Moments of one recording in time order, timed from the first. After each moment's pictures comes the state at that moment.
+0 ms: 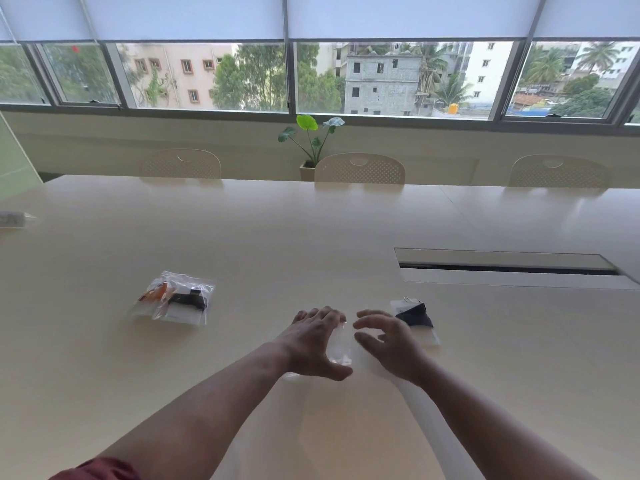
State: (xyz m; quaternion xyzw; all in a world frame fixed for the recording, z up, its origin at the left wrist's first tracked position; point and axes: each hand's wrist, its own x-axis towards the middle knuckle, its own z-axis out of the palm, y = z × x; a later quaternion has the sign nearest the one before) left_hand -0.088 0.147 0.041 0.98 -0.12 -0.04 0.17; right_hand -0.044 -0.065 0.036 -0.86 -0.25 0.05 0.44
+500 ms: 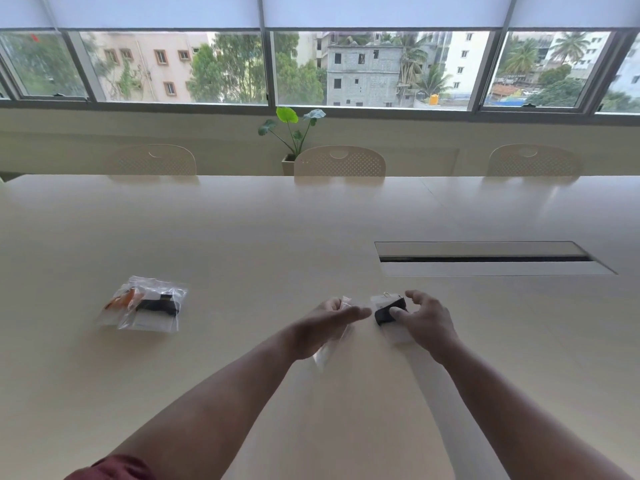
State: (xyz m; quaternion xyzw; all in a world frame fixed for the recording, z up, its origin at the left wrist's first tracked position) left_hand -0.052 0.088 0.062 0.72 -0.04 -0.20 0.67; right_hand 0.006 -0.136 0.043 -0.91 0.01 0.00 0.41
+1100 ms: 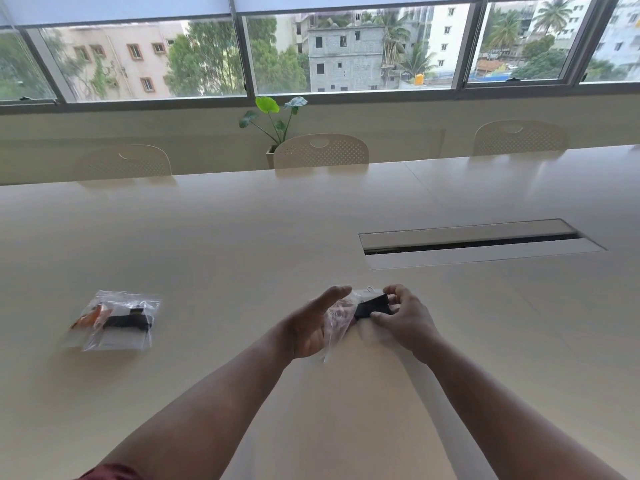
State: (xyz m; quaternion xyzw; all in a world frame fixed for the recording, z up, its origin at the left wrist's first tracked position) left_hand -0.017 0.068 0.052 0.50 0.02 -0.29 0.82; right_hand 0.013 -0.137 0.033 -0.89 0.00 0.03 0.45
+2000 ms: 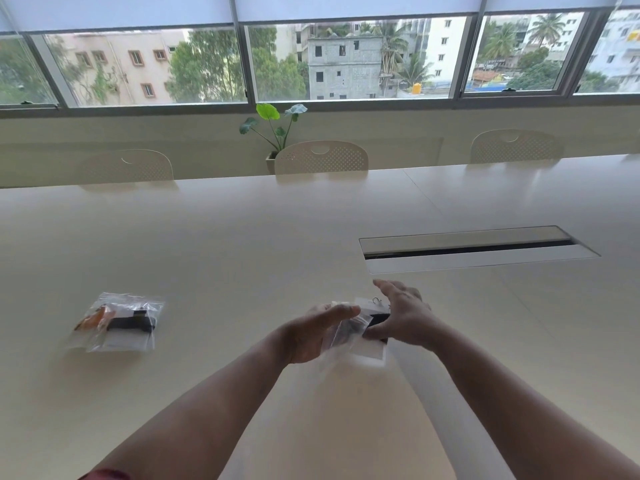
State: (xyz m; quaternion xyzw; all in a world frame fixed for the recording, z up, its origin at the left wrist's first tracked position) left_hand -0.035 0.069 0.061 0.59 -0.06 -0.27 0.76; right_hand 0.019 -0.137 0.062 -0.95 -0.13 0.10 0.26
